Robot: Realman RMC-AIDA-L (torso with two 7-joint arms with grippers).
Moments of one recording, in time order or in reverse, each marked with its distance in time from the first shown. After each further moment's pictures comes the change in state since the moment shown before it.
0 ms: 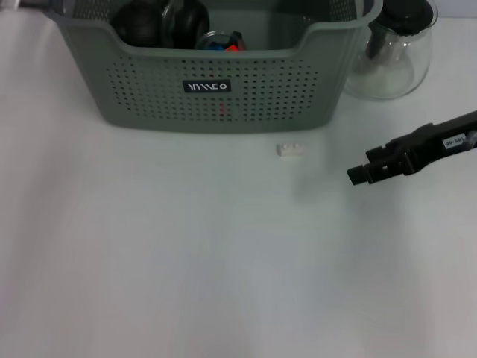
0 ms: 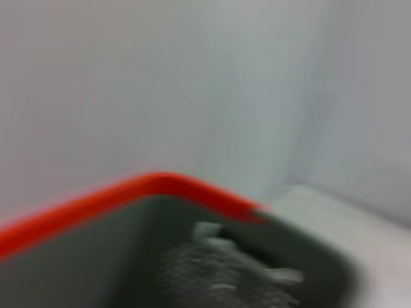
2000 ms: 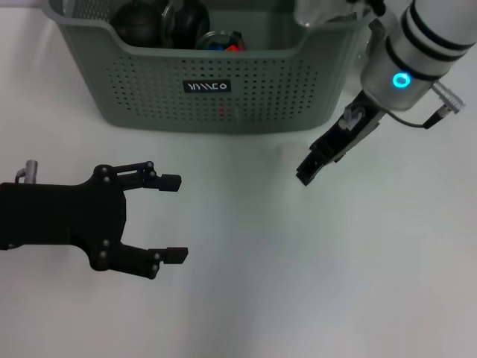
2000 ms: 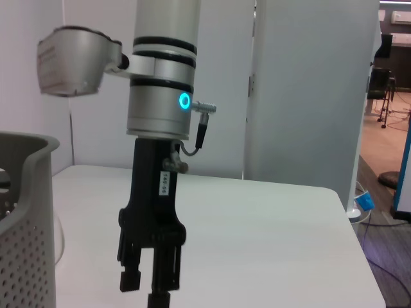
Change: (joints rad) left arm 0.345 -0.088 -0.213 -0.233 -0.007 0.516 0.905; right arm 0.327 0.079 -0.488 -0.007 -0.214 0.080 0.677
